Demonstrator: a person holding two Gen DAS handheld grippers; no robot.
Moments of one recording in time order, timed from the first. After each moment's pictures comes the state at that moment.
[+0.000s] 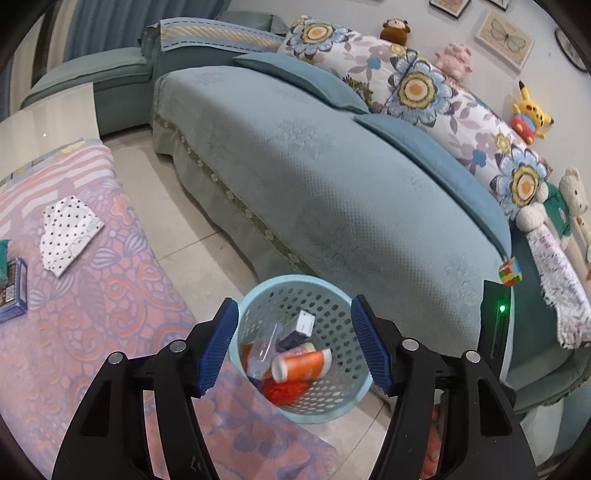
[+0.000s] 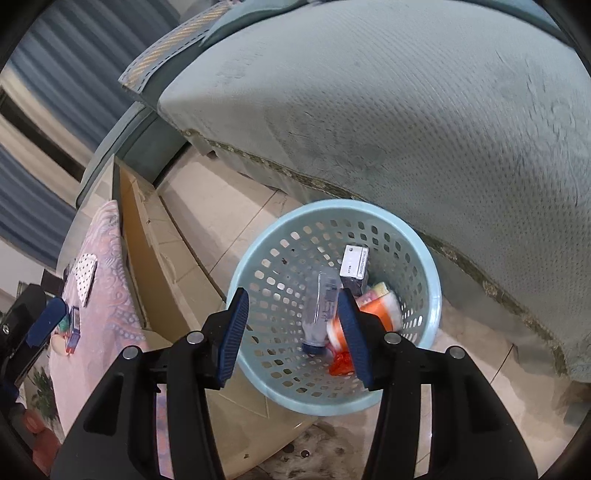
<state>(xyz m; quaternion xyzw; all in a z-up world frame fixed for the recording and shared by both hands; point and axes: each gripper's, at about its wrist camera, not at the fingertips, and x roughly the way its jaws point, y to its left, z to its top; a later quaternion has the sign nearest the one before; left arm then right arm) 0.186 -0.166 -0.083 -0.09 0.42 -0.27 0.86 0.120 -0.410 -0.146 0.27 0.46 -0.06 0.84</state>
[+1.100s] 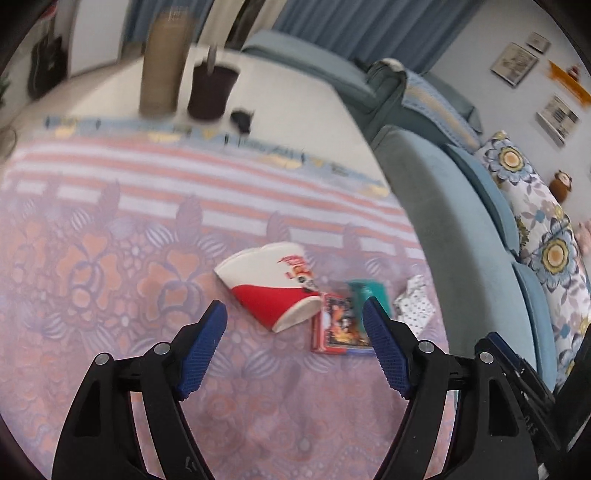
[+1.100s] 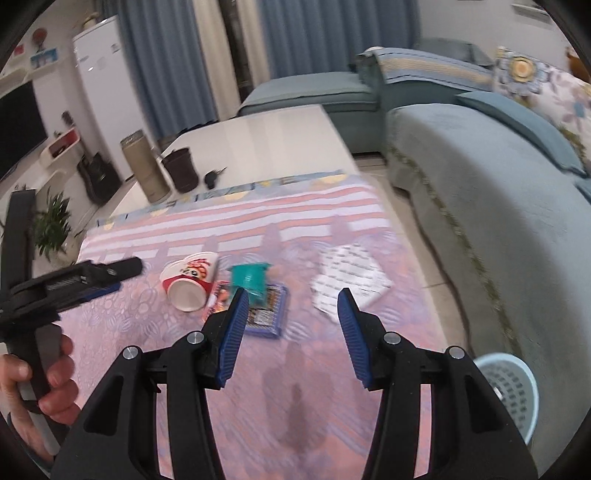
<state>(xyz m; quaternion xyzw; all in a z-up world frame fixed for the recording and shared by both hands) 0.213 0.195 -0.086 -0.27 0.43 0.02 0.86 0.213 -0.057 -0.036 0.00 0.40 0.20 0.89</state>
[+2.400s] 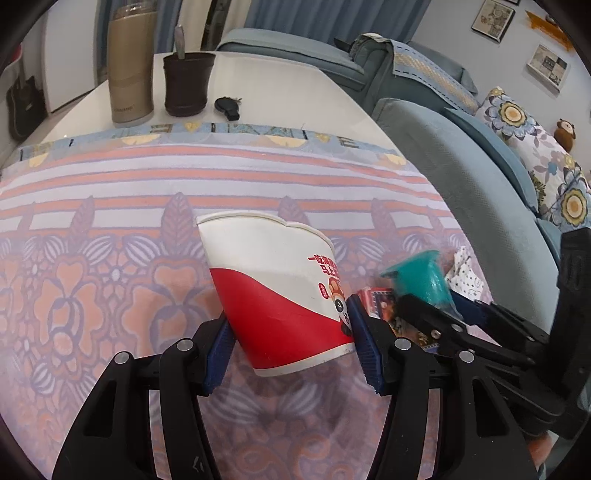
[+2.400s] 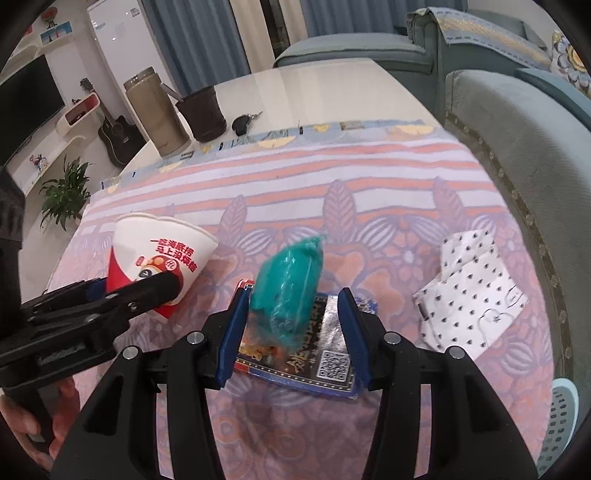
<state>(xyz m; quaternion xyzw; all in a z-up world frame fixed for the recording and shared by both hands) 0.234 0.185 -0.126 -0.17 0.44 0.01 0.88 0.265 0.015 -0.114 -0.01 0.45 0.27 0.85</state>
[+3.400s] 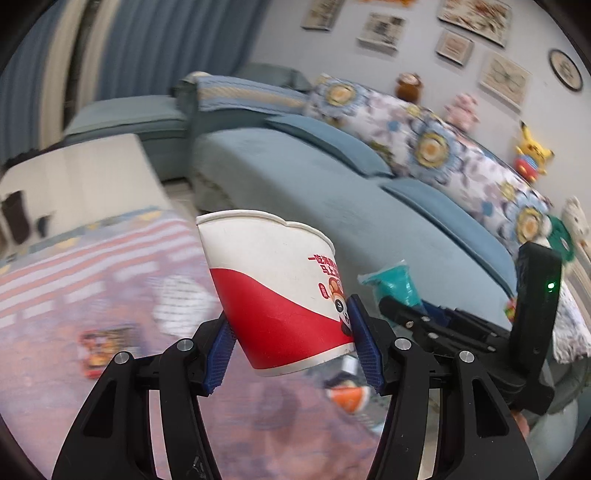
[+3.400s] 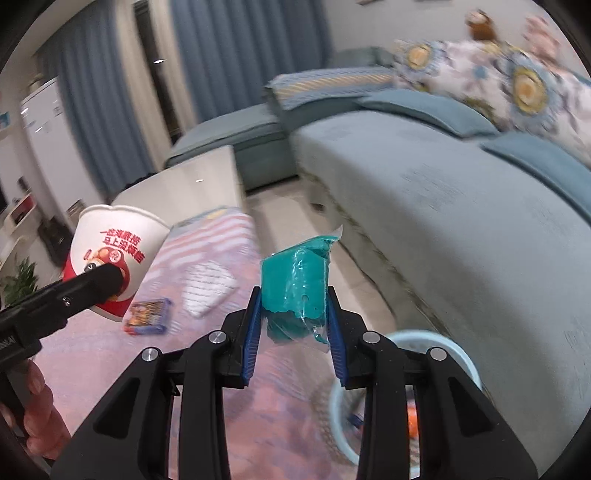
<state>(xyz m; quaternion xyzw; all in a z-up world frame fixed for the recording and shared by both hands) 0.177 -0.072 0.002 -0.08 0.34 -0.24 0.90 0.155 -0.285 -0.014 0.10 0.37 0.06 0.92</state>
